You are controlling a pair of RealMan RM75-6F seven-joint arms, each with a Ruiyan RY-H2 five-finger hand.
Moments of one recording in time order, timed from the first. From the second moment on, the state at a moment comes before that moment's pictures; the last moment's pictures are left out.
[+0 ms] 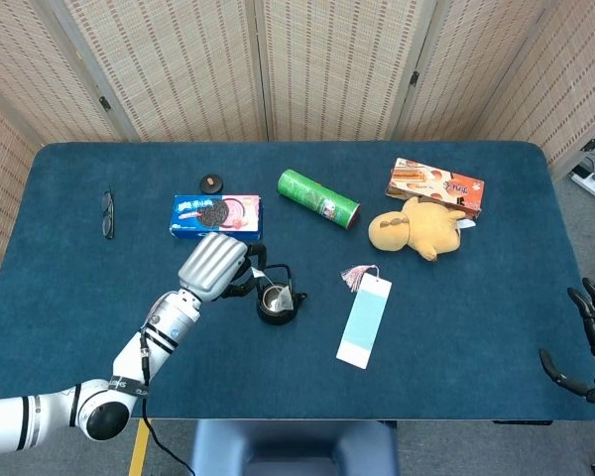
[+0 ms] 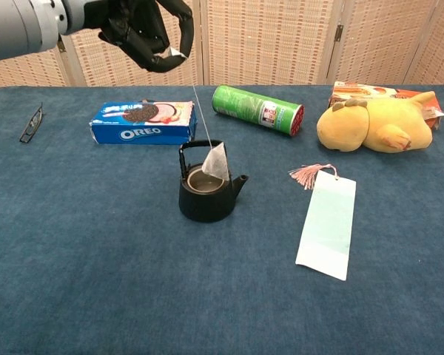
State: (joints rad) left arm -0.88 -1.31 -0.35 -1.88 1.00 0.97 0.41; right arm -0.03 -1.05 0.04 -1.57 -1.64 1.71 0.19
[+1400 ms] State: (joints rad) left arm -0.58 -1.40 0.05 -1.76 1.46 1.12 0.01; right arm -0.03 -1.06 0.03 -1.58 -1.68 1.71 0.15
